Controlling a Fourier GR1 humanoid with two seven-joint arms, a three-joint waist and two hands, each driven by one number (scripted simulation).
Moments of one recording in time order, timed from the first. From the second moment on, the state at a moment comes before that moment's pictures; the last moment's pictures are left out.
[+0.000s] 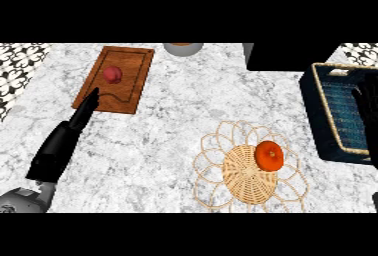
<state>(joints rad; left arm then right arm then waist) -0.14 0.57 -0.34 -1.65 0.13 0.22 0.06 -0.08 -0.46 -0.05 -1.67 -0.22 -0.18 0.06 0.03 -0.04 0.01</state>
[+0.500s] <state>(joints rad) -0.21 0.58 -0.28 -1.65 0.14 0.22 0.03 -0.15 -0.24 0.34 -1.73 -0.45 0.18 0.04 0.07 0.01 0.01</state>
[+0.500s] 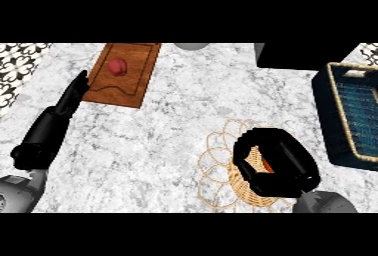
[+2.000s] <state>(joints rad) -0.21 0.54 -0.20 -1.55 0.13 0.18 -0.03 -0.83 -0.72 0.51 -1.79 -0.11 0.89 0.50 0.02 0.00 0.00</state>
